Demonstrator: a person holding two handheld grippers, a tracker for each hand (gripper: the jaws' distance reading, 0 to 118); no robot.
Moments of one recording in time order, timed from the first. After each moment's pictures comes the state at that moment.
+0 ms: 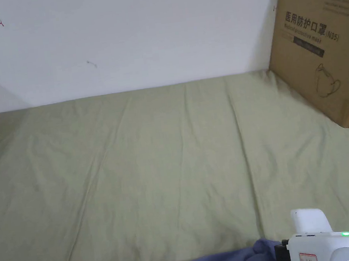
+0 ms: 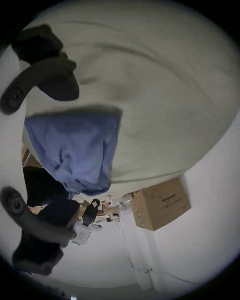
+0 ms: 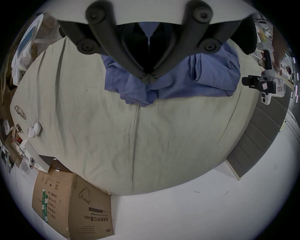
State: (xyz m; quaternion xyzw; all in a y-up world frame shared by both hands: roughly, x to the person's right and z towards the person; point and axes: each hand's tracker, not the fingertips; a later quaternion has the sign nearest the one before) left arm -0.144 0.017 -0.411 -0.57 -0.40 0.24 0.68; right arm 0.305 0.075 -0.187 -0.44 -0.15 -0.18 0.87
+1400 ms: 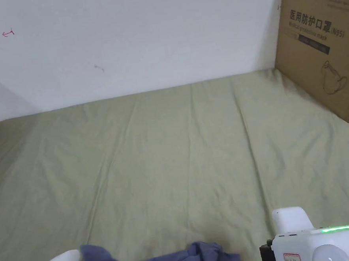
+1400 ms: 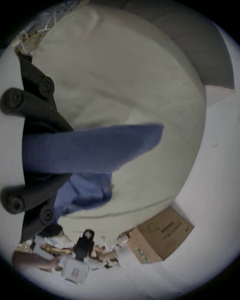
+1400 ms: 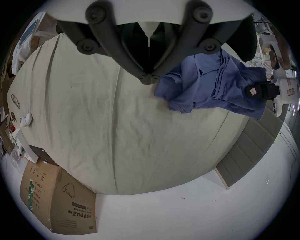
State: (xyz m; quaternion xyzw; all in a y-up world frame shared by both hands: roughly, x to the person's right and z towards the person) left arm -0.057 0.095 -0.340 -0.52 -0.28 0.09 0.80; right arm 0.279 0.079 -0.198 -0.45 -0.10 -0.16 0.87
